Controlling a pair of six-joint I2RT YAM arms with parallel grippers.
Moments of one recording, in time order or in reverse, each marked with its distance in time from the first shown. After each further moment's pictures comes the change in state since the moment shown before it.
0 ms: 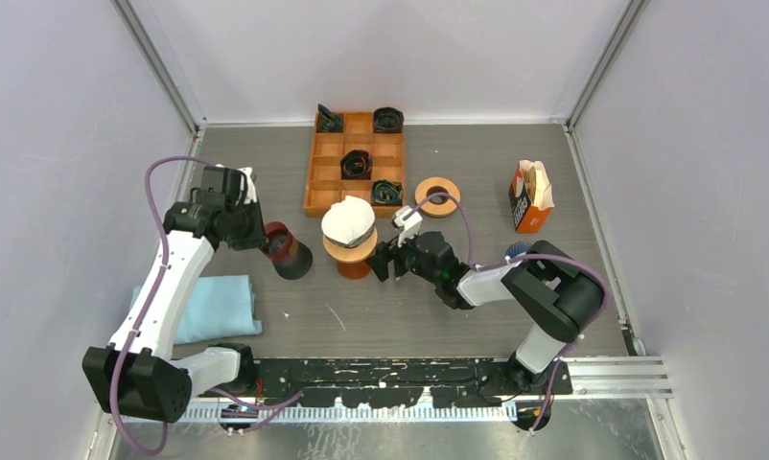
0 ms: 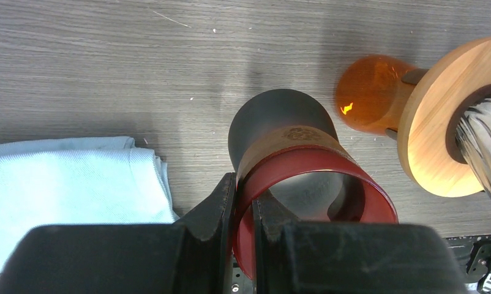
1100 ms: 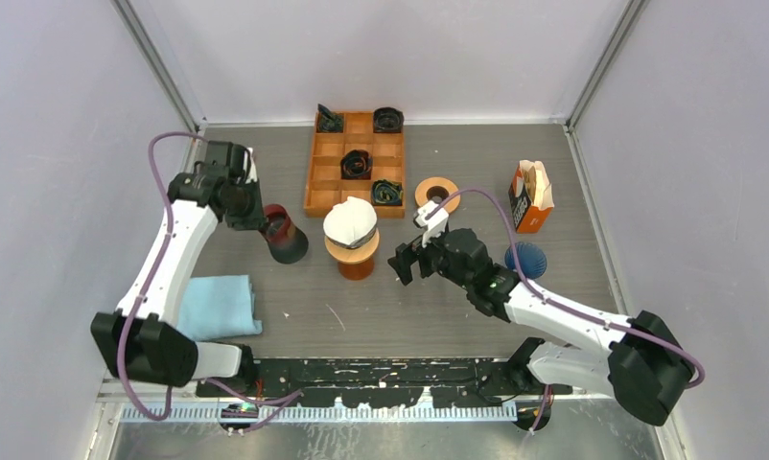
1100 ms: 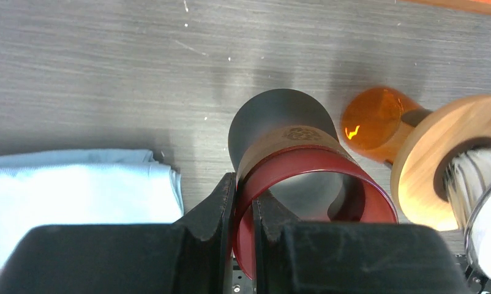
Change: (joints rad) left arm 0.002 0.204 0.224 -0.068 -0.057 0.000; right arm 0.000 -0.569 0.006 -0.595 0.069 -0.112
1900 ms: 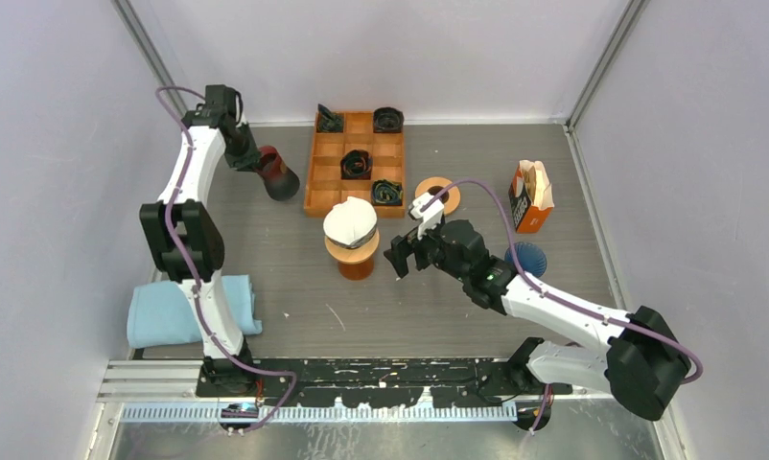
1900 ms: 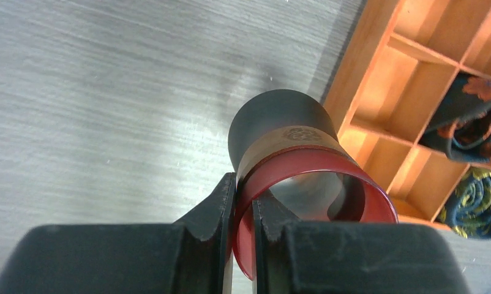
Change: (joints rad) left arm 0.168 0.690 0.605 0.107 0.040 -0.061; right arm 0.000 0.039 0.081 -0.022 0.004 -0.024
